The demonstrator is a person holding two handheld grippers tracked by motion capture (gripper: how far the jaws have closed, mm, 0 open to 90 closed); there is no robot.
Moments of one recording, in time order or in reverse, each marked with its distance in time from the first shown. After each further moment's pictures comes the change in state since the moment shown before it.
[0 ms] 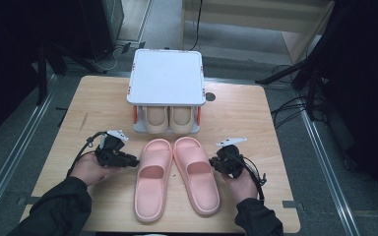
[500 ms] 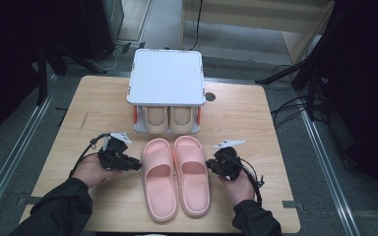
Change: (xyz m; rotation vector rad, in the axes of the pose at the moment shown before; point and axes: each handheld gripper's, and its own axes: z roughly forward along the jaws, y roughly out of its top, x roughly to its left) left arm -0.010 0.002 0.005 0.028 -0.030 0.039; right arm 0.009 -0.002 0.002 -0.009 0.032 0.013
